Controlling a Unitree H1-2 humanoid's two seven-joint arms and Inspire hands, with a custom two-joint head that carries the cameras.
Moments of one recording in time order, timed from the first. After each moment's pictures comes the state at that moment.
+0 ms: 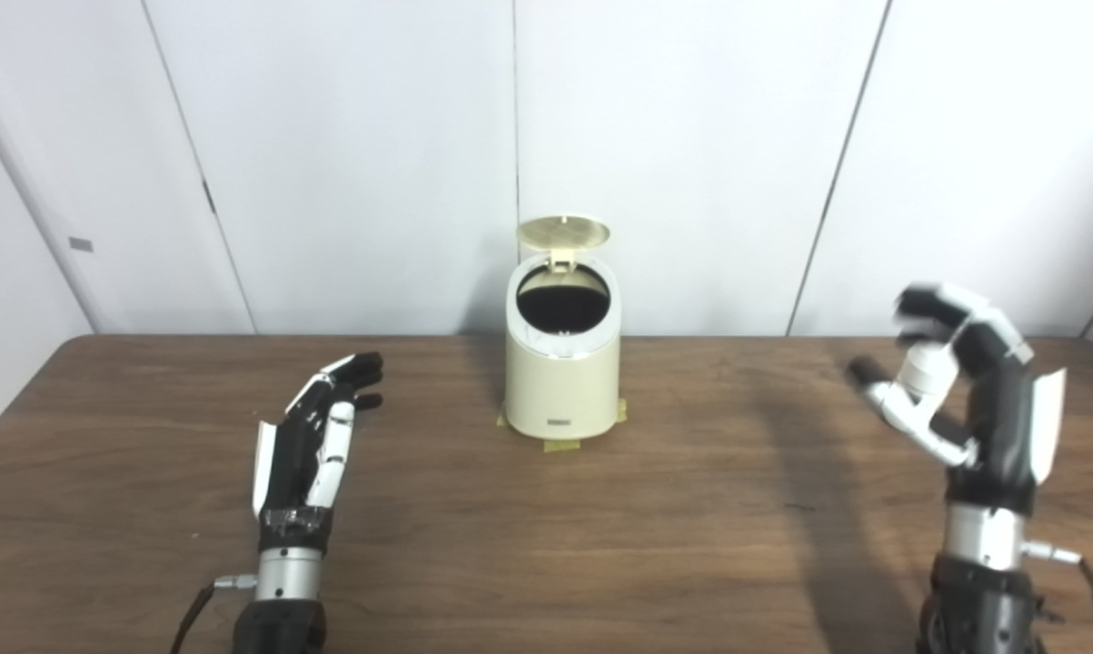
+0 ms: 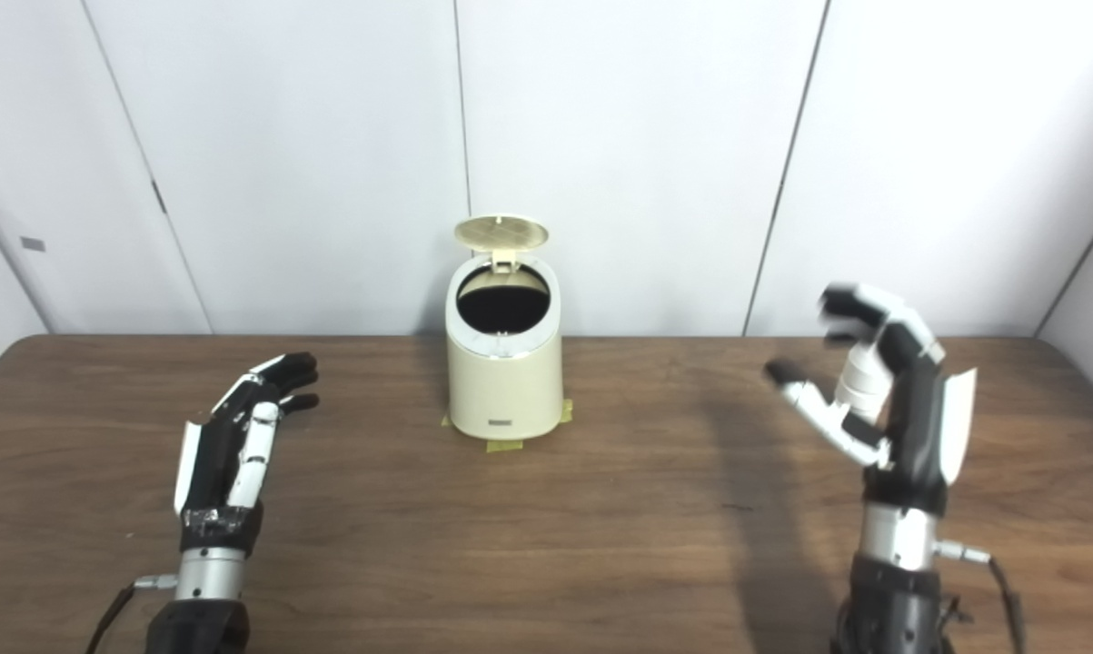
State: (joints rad) left arm -0.18 0.10 0.07 0.16 0.02 -0.41 0.07; right arm -0.25 -0.18 -0.16 0.02 -0.25 -0.44 -0.41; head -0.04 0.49
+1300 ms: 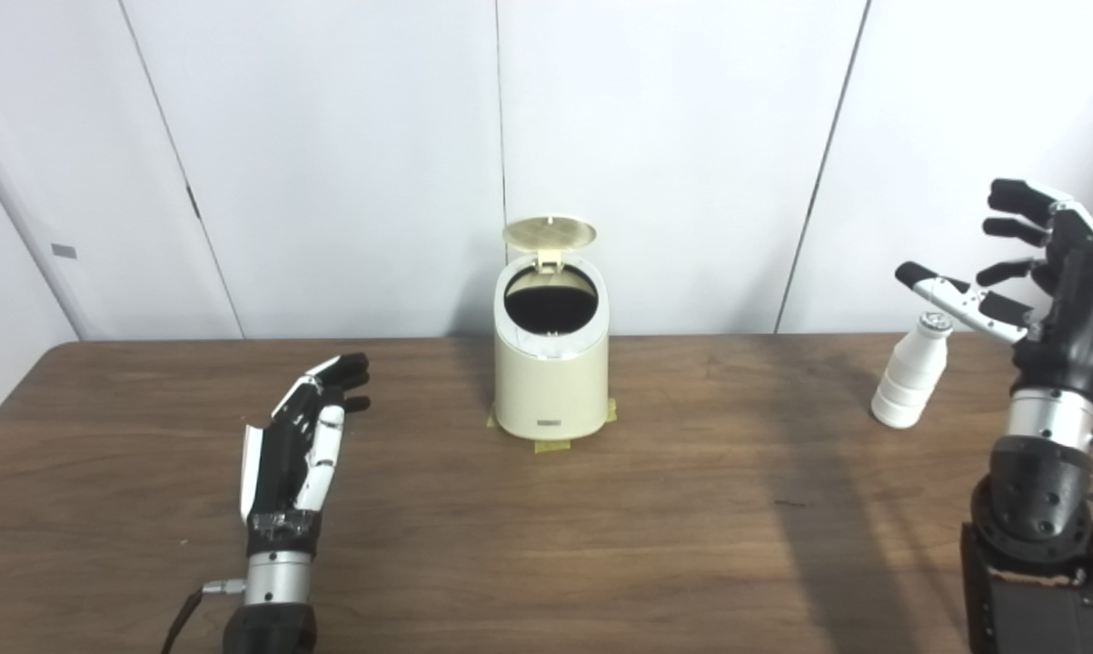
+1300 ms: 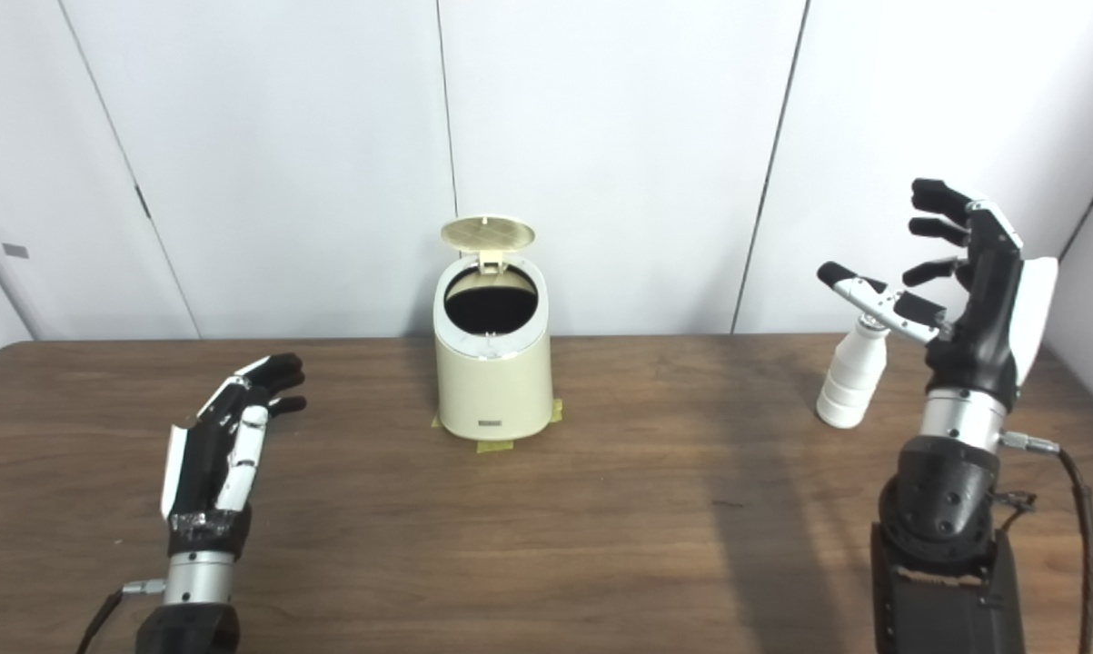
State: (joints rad) left arm -0.18 0.10 0.08 0.18 0.02 -0.42 0.08; right arm -0.40 -0.23 -0.26 -0.09 -0.35 0.11 -0.35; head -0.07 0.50
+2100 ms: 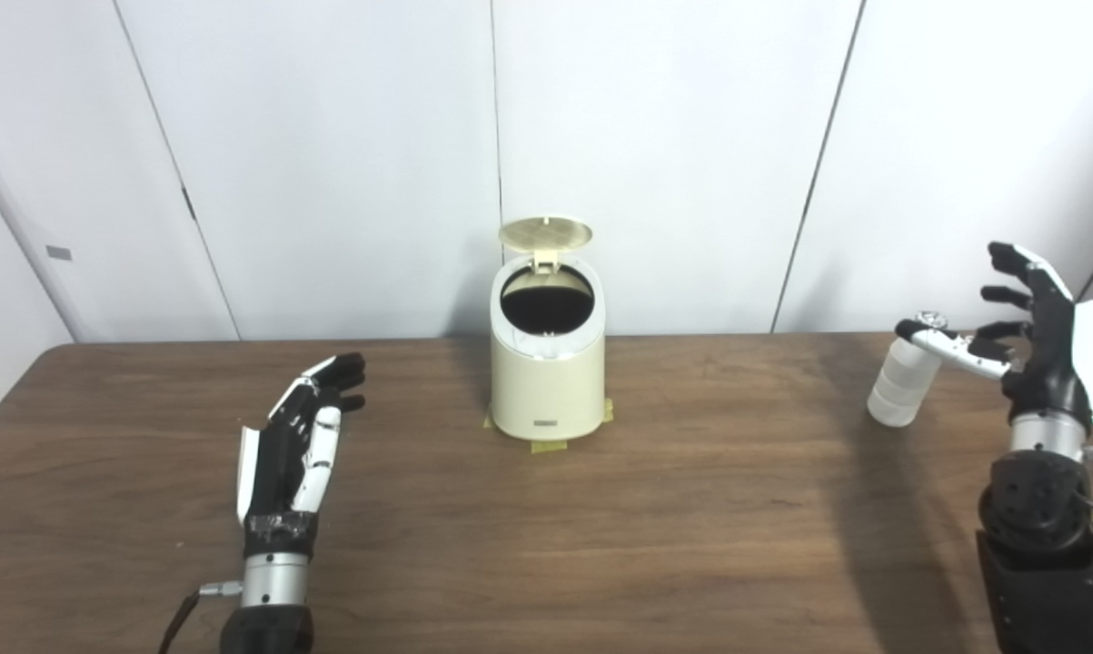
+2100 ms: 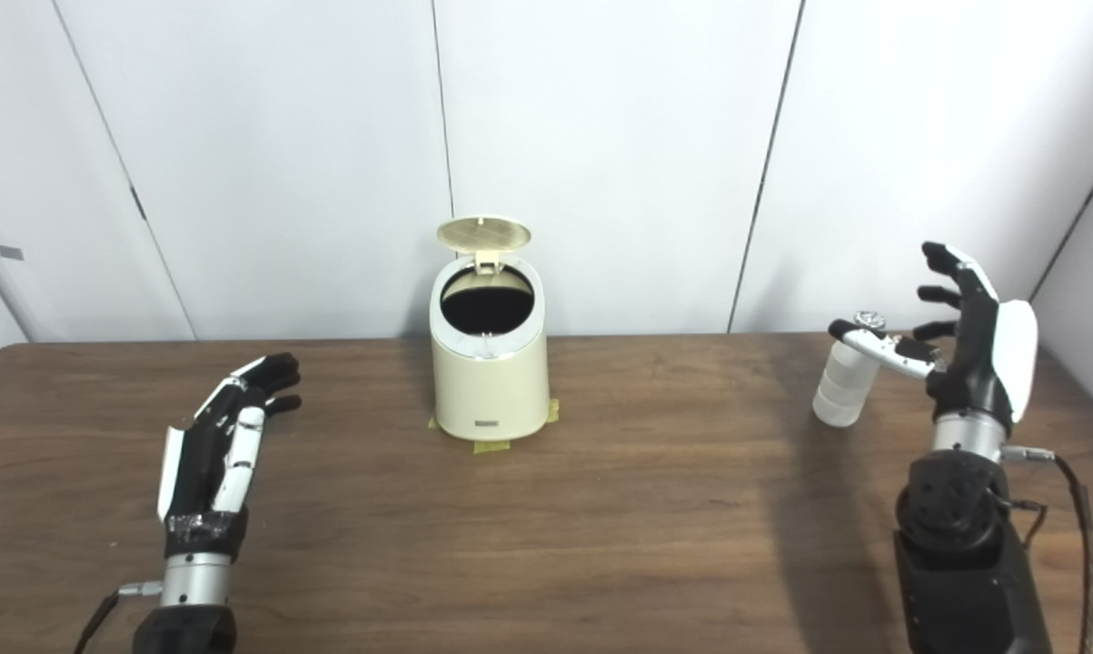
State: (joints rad) left arm -0.17 0.10 0.08 0.19 0.03 -0.42 0.08; right arm -0.42 -0.34 -0.23 0.20 -0.38 0.12 -0.36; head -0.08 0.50
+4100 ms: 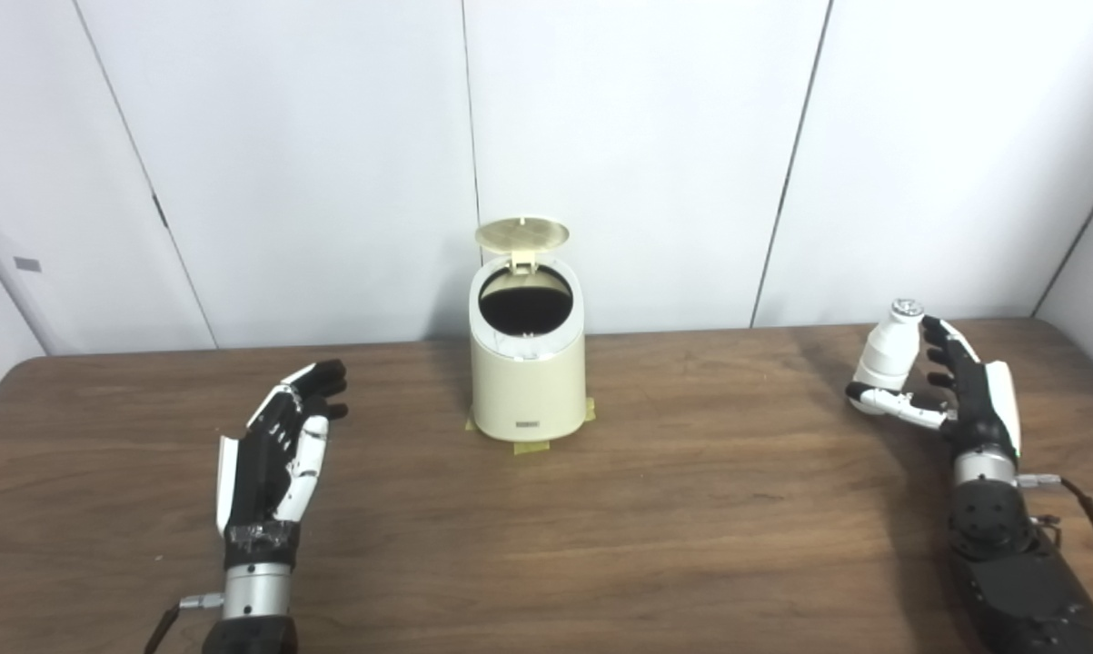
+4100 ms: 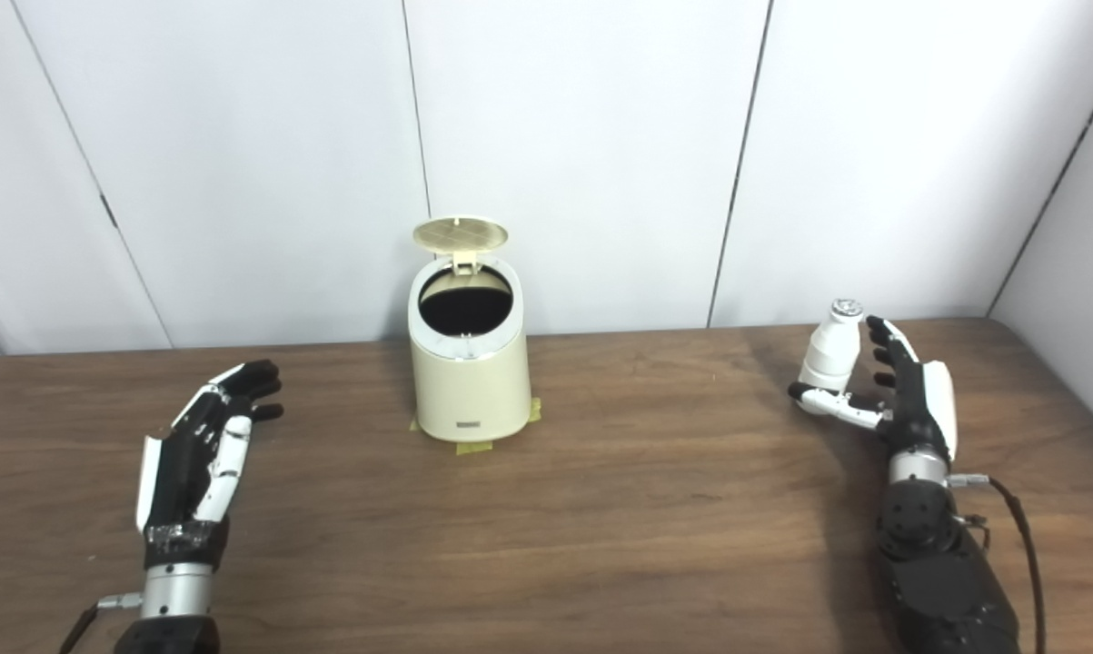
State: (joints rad) left arm -0.17 0.10 0.08 0.18 0.02 -0.42 0.08; right arm -0.55 -0.41 -0.11 0.85 -0.17 -0.22 -0.33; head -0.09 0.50
